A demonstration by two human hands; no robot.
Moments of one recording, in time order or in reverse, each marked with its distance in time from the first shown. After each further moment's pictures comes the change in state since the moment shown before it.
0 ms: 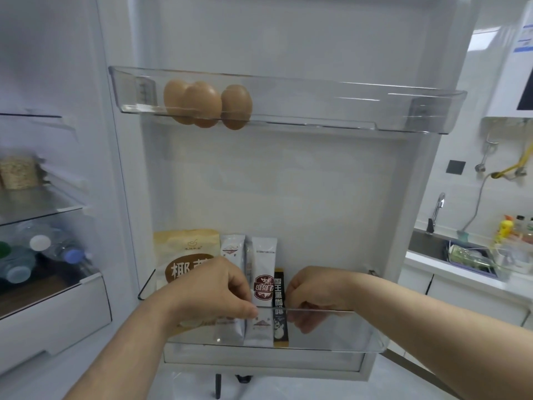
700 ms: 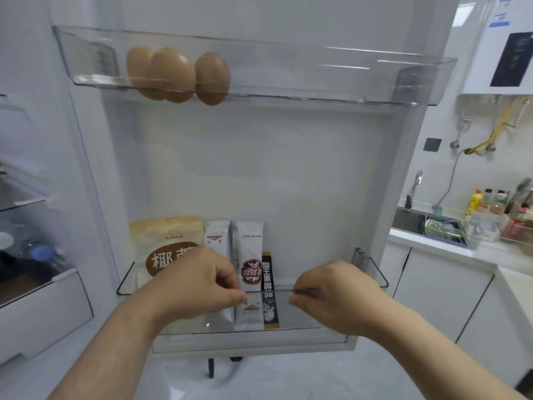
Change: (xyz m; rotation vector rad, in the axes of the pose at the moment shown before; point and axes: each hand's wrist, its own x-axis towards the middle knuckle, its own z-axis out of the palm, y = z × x) left_hand 0.000 -0.003 0.007 0.100 0.101 0.080; right_hand -0.059 0.042 0.018 -0.763 0.629 -0.550
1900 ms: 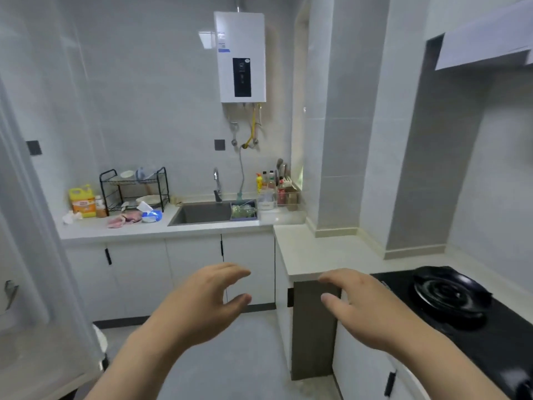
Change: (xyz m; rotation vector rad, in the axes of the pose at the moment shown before) left_hand 0.006 0.350 0.302 0.198 -0.187 0.721; right_hand -0.447 0.173 -0.167 -0.015 0.174 0.950
